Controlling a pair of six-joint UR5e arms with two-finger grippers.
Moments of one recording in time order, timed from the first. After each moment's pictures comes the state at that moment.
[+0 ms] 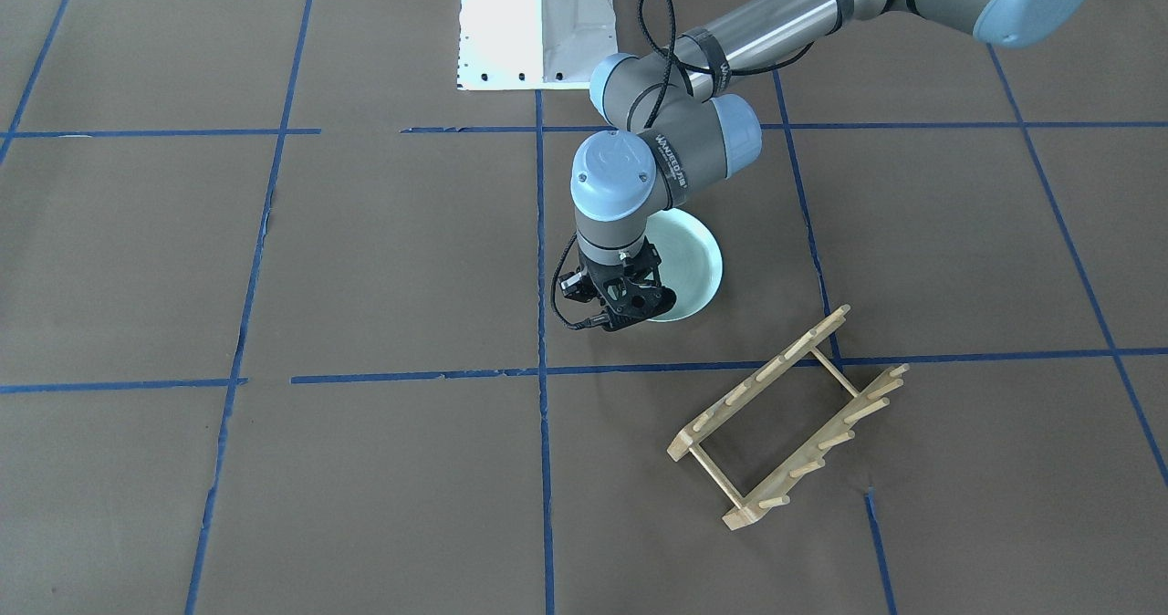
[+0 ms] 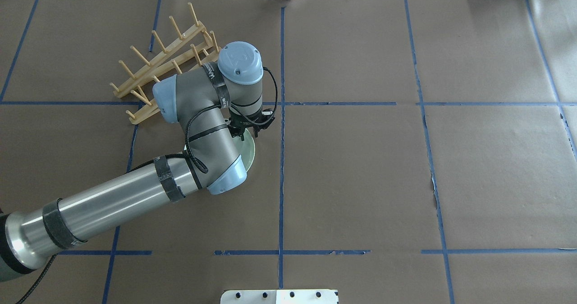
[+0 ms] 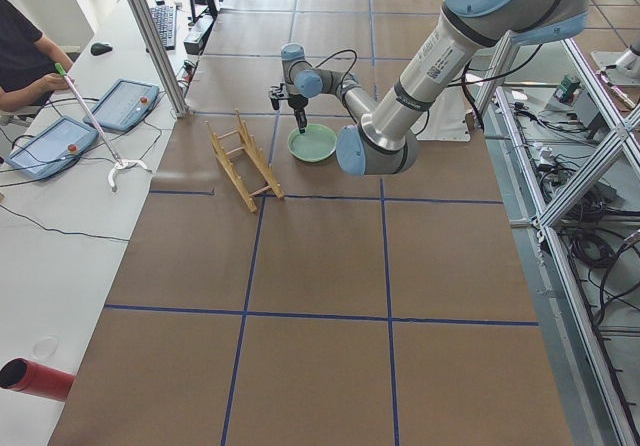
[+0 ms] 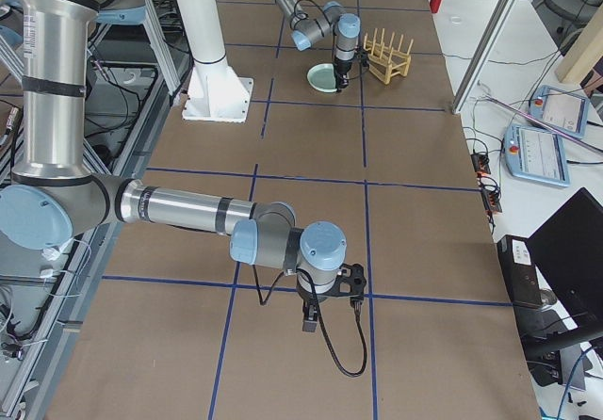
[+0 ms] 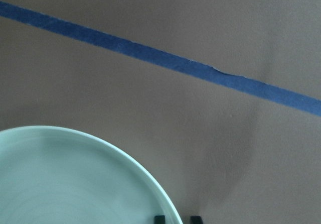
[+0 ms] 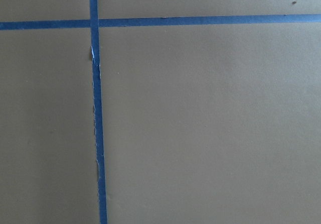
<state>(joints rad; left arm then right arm) -0.59 -2.45 -1.27 -1.63 -1.98 -1.41 1.62 -1.69 1.60 -1.59 2.30 -0.07</state>
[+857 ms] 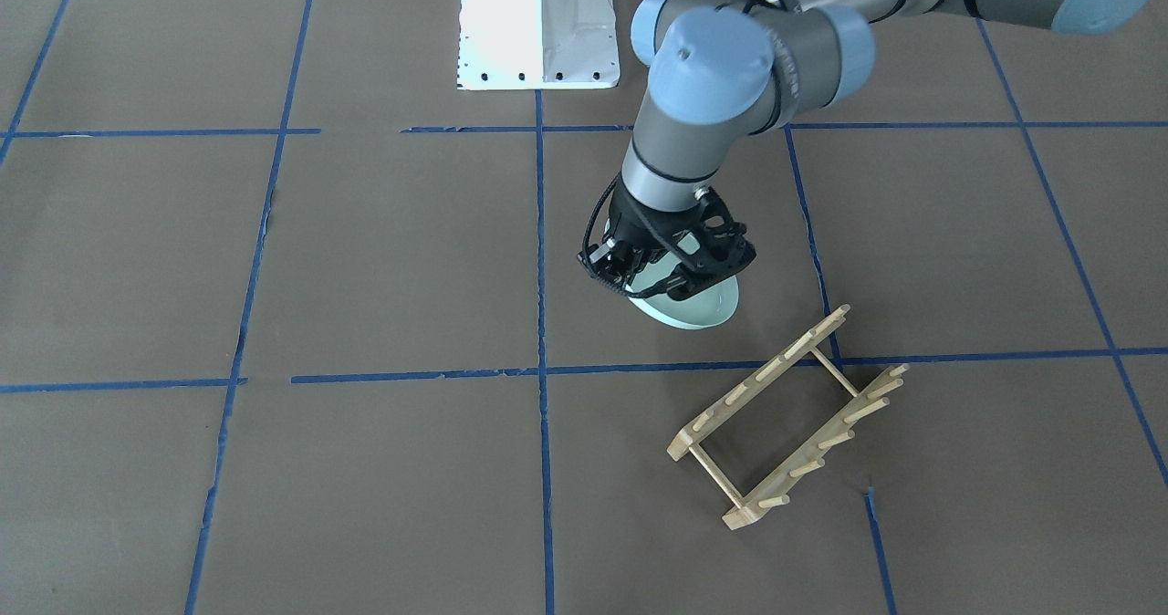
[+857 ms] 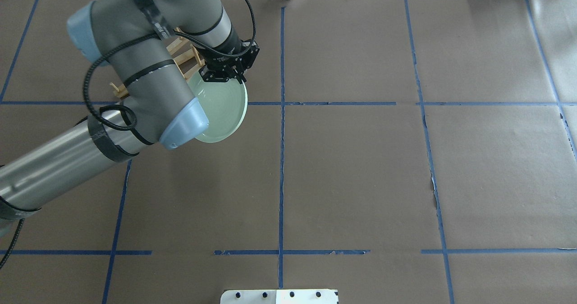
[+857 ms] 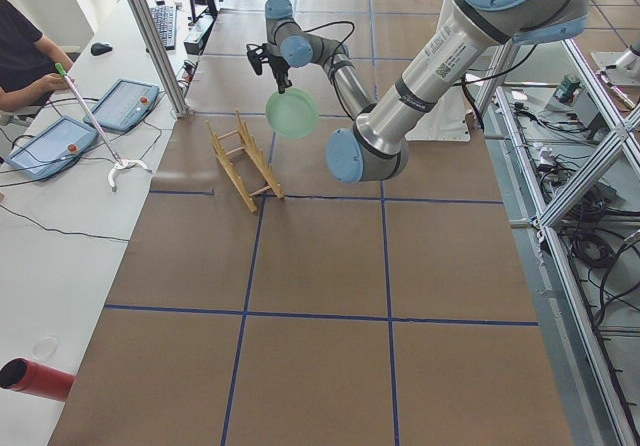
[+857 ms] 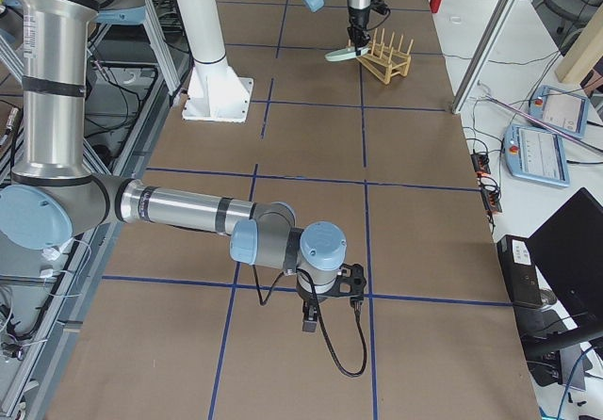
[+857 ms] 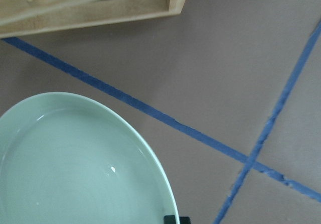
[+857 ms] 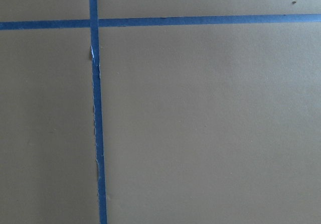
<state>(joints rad) -0.80 -2.40 -1.63 -1.60 -2.08 -1.62 1.62 -1.69 1.59 -1.59 2.30 -0.07</state>
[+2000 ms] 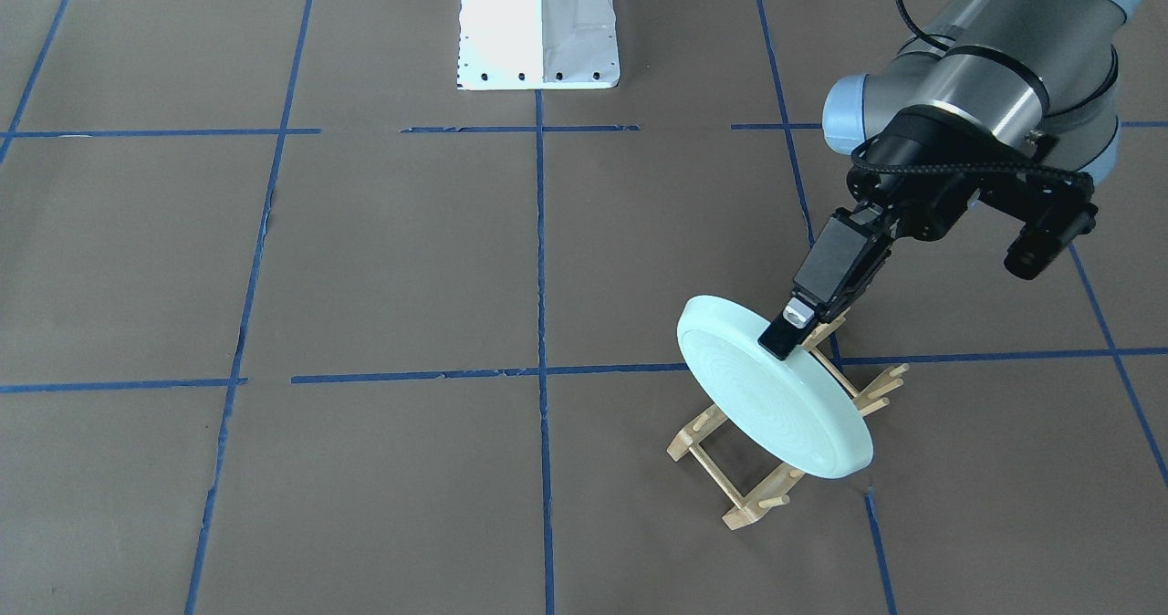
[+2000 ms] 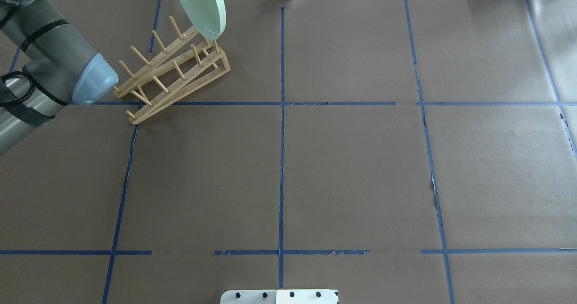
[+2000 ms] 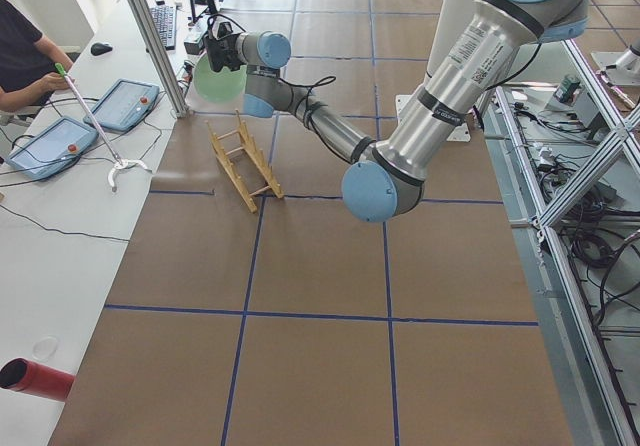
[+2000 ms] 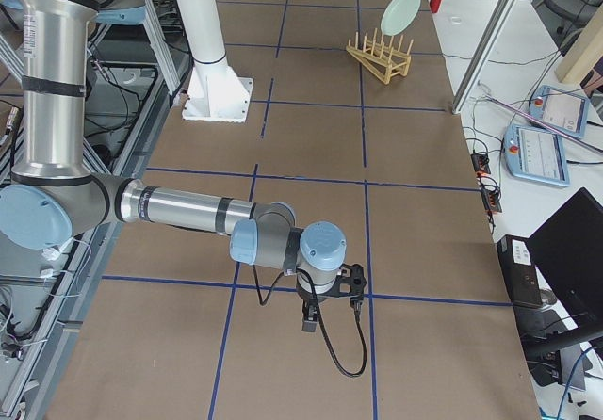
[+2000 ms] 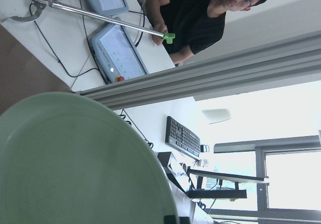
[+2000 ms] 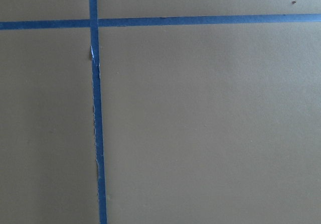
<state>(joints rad) -1.00 -2.19 -1.49 -2.83 -1.79 -1.94 1.62 -1.69 1.59 -1.59 2.30 -0.07</state>
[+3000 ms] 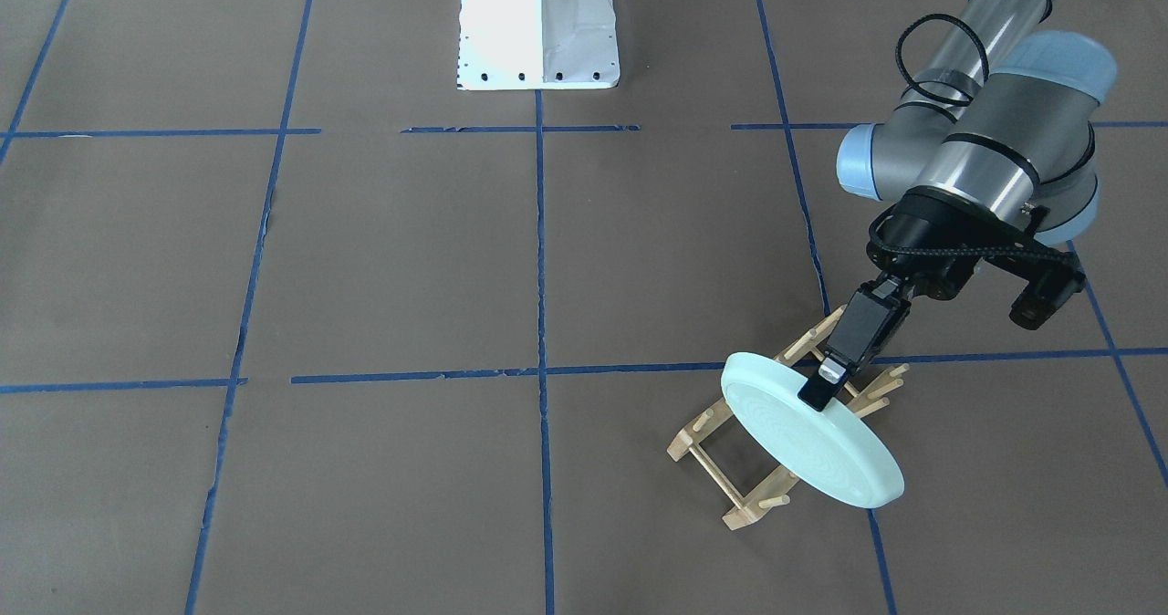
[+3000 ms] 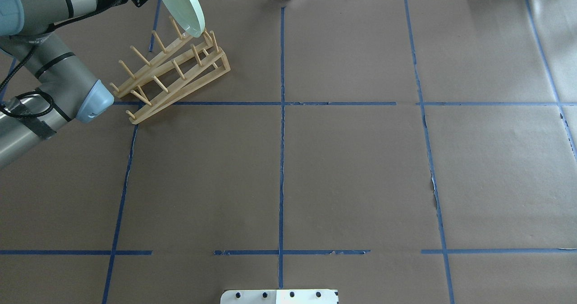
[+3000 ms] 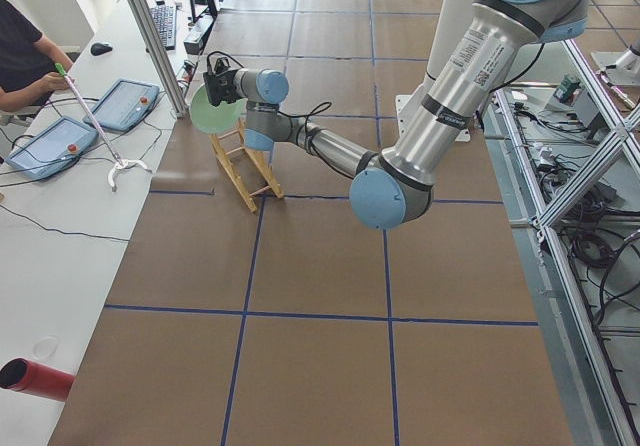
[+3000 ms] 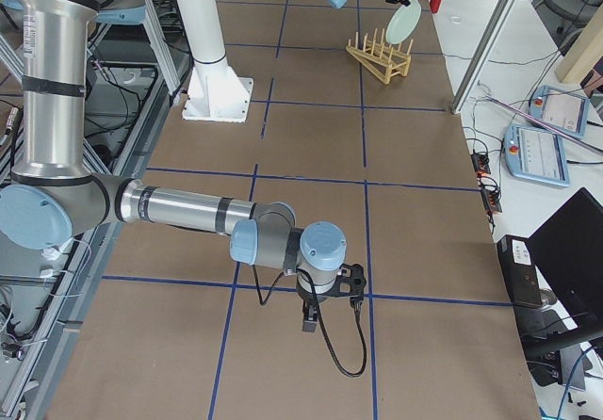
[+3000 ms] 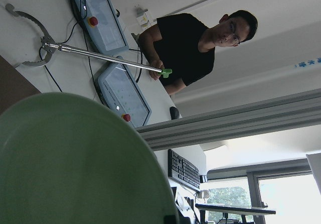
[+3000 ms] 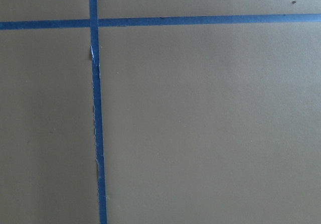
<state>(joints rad) -0.97 -2.14 -1.37 -2.94 -1.75 -1.89 1.62 -1.69 1.59 -1.59 2.30 -0.07</state>
